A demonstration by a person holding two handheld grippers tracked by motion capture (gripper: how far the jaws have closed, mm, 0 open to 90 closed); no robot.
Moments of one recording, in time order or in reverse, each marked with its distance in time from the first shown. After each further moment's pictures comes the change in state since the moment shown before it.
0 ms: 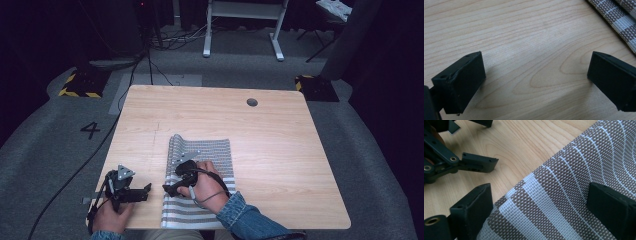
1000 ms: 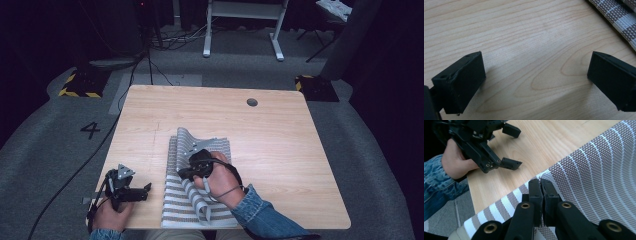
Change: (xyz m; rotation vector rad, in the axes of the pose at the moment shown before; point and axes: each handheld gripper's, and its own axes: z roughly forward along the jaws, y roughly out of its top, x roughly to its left) left arm 0.003 0.003 0.002 -0.002 -0.016 0.020; right arm -0.011 0.023 -0.080 0.008 0.113 -0.097
